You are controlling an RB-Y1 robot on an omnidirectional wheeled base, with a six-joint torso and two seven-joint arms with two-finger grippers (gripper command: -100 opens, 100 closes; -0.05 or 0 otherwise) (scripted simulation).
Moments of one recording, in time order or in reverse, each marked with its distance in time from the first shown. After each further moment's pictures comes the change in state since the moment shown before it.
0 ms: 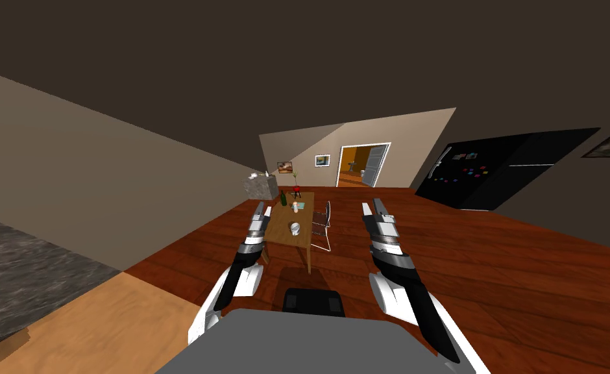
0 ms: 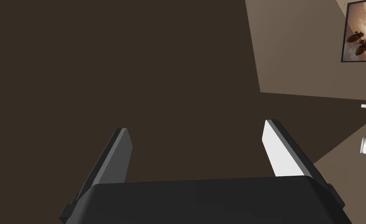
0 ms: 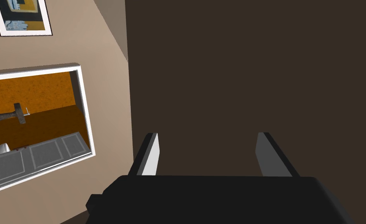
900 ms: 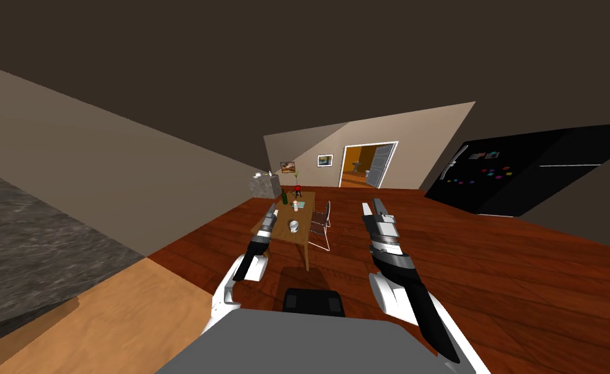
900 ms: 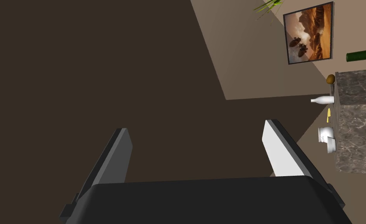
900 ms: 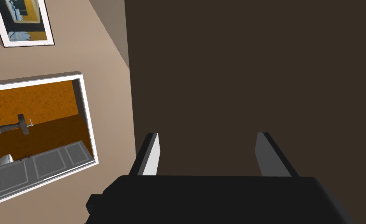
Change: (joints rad) left arm -0.143 0.079 -0.012 0.204 0.016 0.136 -0.020; right arm 0.000 0.000 0.000 0.000 0.000 0.000 0.000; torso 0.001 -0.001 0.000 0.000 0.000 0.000
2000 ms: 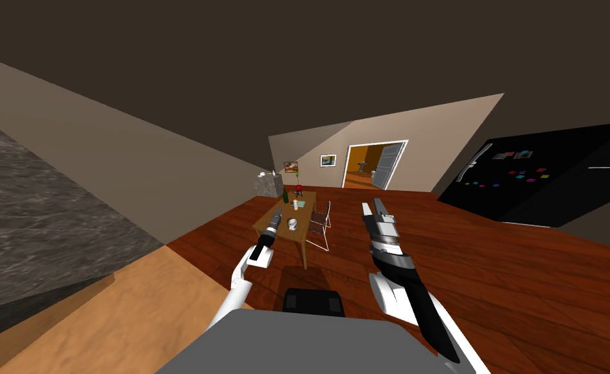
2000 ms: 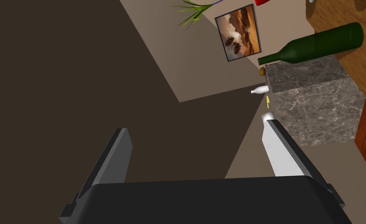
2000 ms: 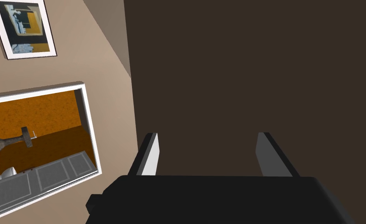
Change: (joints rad) left arm -0.172 0.017 0.006 0.292 0.018 0.141 -0.021; right arm 0.000 0.000 0.000 0.000 0.000 0.000 0.000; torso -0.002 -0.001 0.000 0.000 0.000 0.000
